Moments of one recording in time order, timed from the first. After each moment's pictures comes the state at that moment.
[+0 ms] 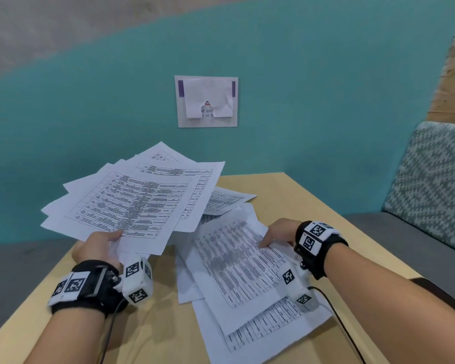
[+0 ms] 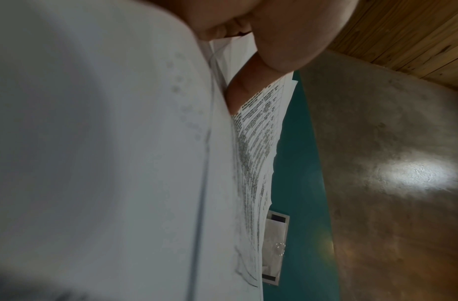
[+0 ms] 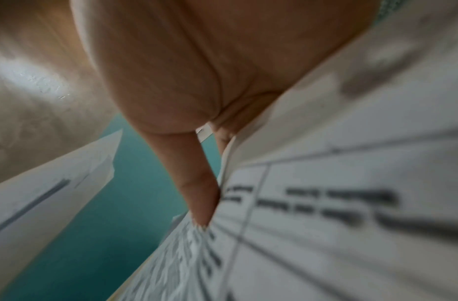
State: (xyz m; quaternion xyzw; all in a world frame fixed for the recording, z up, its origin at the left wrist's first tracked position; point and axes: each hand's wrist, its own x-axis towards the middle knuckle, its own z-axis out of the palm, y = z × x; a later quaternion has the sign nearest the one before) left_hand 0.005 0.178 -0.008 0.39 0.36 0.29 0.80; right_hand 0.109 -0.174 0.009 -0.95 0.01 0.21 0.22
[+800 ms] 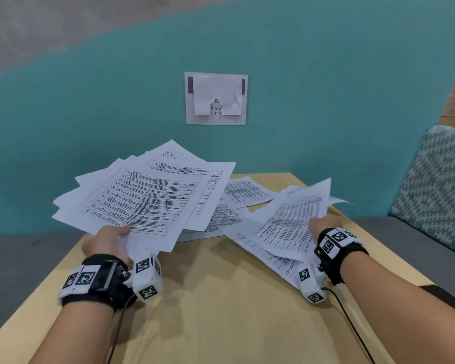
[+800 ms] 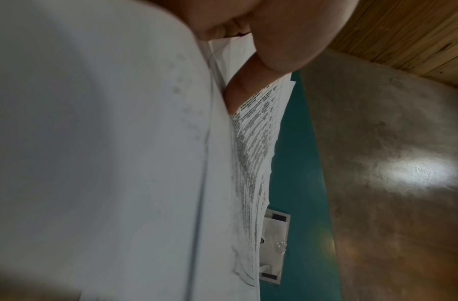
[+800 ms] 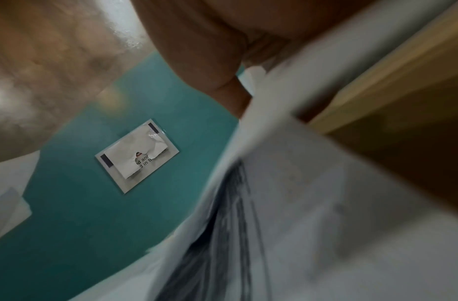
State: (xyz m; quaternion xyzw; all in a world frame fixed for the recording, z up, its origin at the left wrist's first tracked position) left_hand 0.006 0.179 -0.009 0.37 0.36 0.29 0.81; right_hand 0.123 -0.224 -0.015 -0.85 0.26 -0.10 0.46
